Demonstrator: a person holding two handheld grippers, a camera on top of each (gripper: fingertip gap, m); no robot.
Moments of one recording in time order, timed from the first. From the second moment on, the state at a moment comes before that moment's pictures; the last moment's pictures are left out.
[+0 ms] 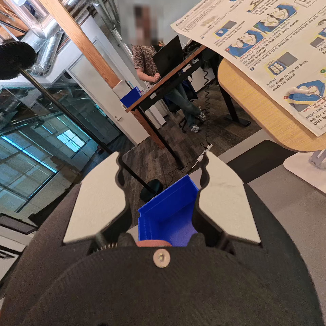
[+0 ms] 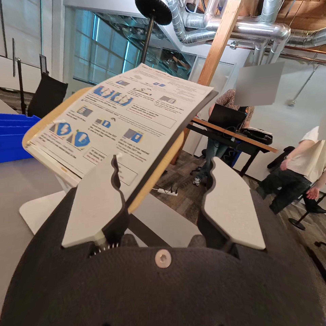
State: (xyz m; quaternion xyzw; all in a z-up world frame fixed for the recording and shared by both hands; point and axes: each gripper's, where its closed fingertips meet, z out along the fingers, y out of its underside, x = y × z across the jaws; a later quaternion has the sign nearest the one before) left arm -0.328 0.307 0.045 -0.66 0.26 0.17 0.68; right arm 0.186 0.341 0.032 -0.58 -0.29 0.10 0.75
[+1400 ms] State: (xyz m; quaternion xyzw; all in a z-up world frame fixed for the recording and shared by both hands) left arm -0.421 0.323 0.045 -0.66 0.01 0.21 0.72; right arm 0.138 0.356 0.012 -0.61 -0.26 -0.04 0.75
